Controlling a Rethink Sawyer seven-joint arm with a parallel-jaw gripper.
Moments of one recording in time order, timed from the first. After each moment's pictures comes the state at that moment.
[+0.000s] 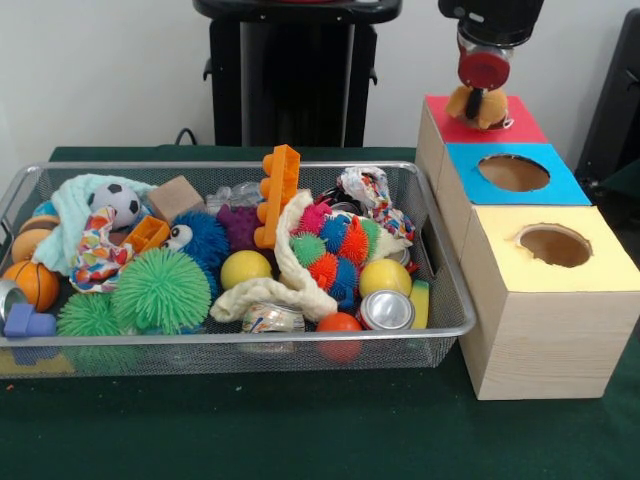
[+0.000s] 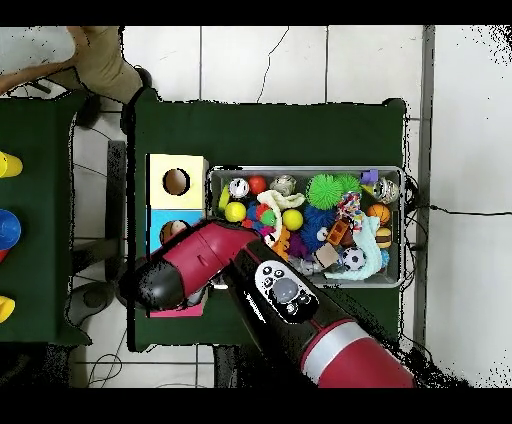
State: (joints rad) arm -0.43 -0.76 0.74 1.98 -0.56 0.85 1.13
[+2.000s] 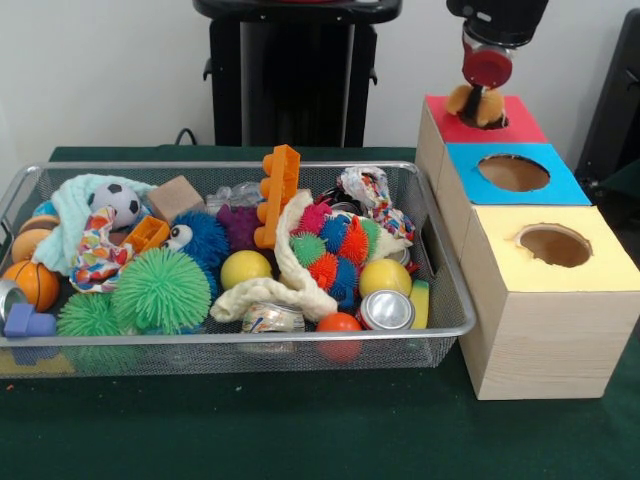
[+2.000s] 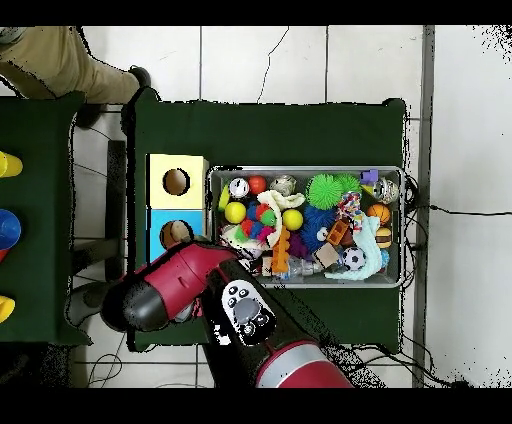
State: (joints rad) arm -0.28 -0.79 0.59 2.00 -0.55 0.76 1.13
